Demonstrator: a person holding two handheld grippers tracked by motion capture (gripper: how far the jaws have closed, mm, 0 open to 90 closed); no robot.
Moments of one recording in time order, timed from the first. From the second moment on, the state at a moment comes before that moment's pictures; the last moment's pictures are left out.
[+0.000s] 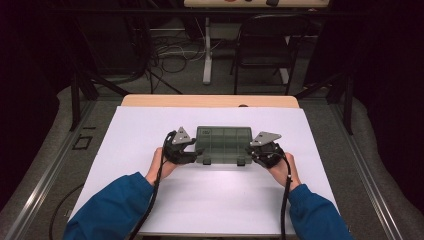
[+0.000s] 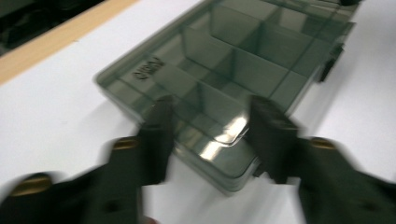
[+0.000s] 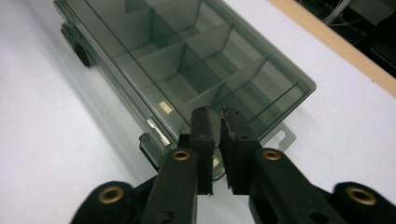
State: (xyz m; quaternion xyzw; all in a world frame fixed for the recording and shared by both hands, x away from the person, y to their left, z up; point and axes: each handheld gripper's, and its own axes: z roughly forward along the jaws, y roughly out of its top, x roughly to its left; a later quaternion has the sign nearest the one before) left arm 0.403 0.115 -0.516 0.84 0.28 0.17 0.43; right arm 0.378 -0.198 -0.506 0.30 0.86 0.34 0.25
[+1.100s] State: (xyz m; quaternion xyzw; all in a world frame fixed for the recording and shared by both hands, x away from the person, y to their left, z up) left arm 0.297 0.205 -0.511 0.79 0.30 0.24 0.48; right arm 0.286 -0.214 -0.479 0.29 0.80 0.44 0.28
